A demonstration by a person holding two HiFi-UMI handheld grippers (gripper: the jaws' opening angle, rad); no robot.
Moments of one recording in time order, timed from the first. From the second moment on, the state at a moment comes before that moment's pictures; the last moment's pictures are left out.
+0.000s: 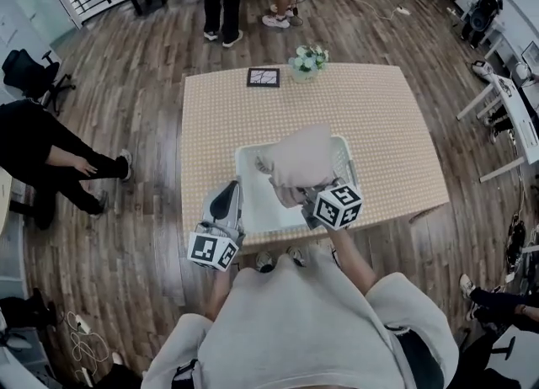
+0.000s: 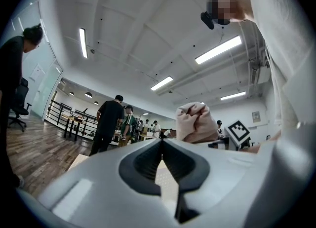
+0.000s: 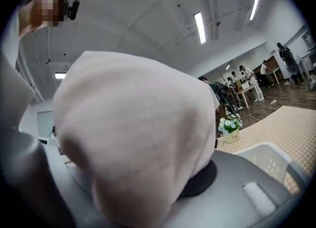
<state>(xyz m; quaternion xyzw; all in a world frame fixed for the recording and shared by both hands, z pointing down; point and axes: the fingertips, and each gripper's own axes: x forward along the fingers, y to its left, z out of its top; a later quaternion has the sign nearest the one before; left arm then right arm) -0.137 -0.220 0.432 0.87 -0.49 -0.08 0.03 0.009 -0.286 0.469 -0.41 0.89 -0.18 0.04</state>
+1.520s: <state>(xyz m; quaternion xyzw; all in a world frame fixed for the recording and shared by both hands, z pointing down) -0.039 0.107 0.406 0.86 -0.51 -0.07 0.01 0.094 0.082 0.443 -0.36 0.92 -0.14 0.05</state>
